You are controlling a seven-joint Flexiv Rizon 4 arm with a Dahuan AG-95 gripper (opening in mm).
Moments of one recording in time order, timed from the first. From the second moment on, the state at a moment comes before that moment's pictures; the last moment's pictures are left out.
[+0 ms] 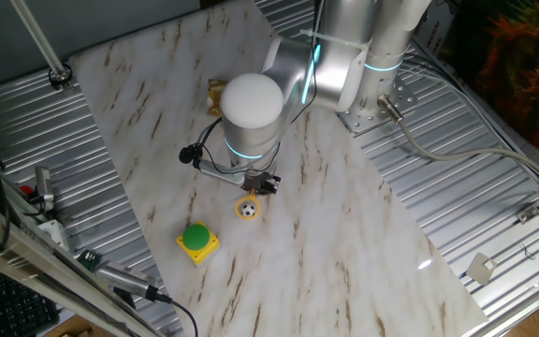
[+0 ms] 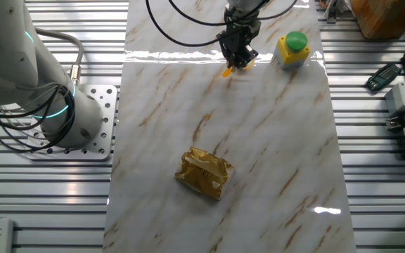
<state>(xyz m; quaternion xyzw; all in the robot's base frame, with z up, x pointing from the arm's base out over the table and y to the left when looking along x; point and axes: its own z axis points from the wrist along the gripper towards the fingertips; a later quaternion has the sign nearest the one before) 0.444 0.155 0.038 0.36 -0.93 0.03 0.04</state>
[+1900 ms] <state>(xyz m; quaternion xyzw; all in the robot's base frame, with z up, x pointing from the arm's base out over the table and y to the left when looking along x) 0.445 0.156 0.037 0.36 -0.93 0.04 0.04</state>
